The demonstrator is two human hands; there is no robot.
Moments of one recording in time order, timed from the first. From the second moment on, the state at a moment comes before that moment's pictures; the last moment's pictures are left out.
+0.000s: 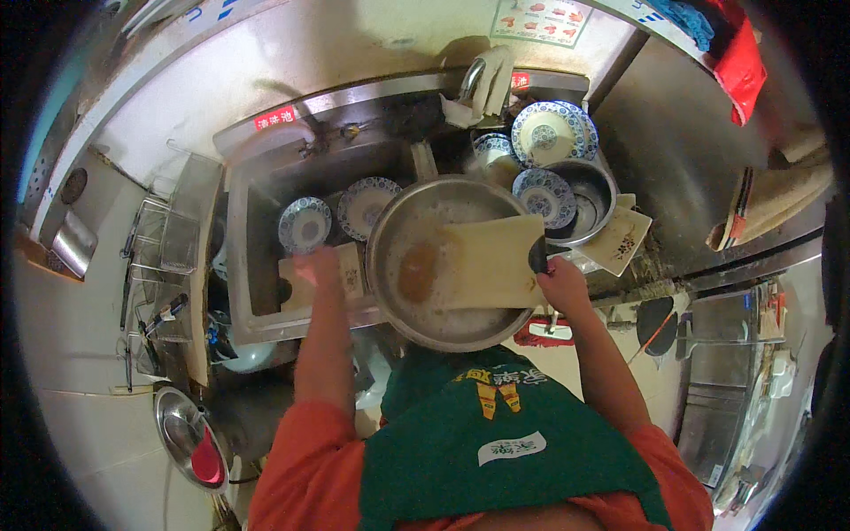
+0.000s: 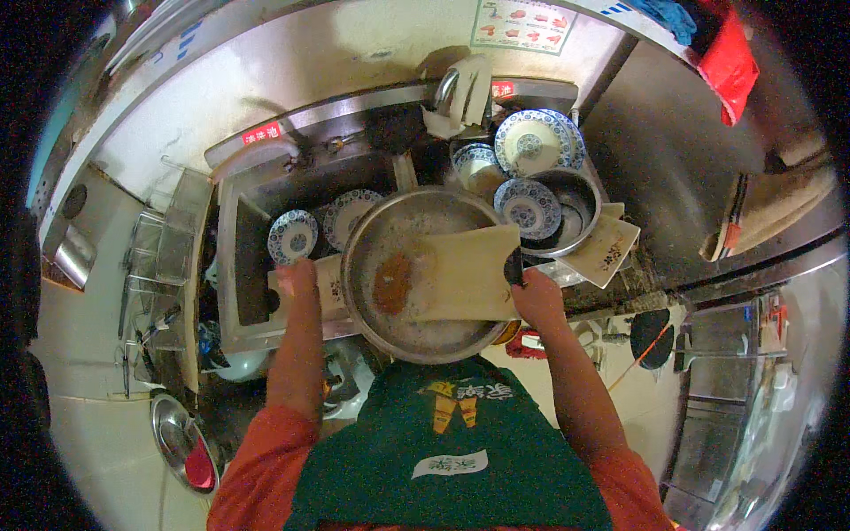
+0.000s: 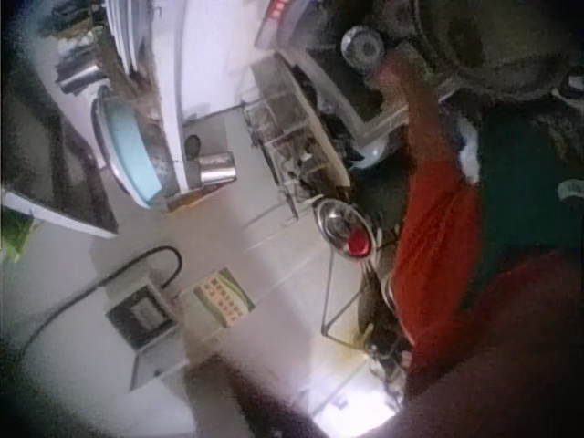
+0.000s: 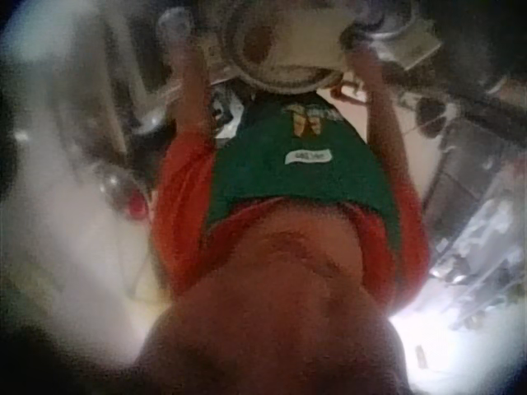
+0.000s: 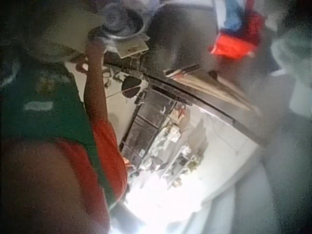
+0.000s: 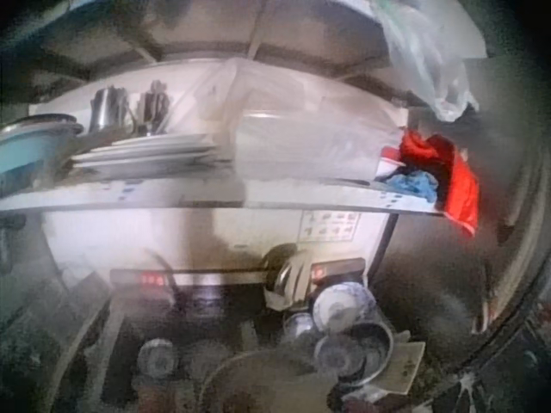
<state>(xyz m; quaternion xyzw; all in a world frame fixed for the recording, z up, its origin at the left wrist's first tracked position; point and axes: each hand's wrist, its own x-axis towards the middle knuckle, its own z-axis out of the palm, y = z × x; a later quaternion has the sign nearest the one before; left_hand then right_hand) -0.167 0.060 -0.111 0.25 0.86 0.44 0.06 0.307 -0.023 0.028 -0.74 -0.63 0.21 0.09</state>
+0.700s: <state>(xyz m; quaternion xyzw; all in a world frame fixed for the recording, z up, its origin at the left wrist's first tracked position) 0.129 -0.005 0.006 0.60 0.51 0.45 0.42 0.258 0.003 0.056 -0.55 -0.18 0.68 0.46</state>
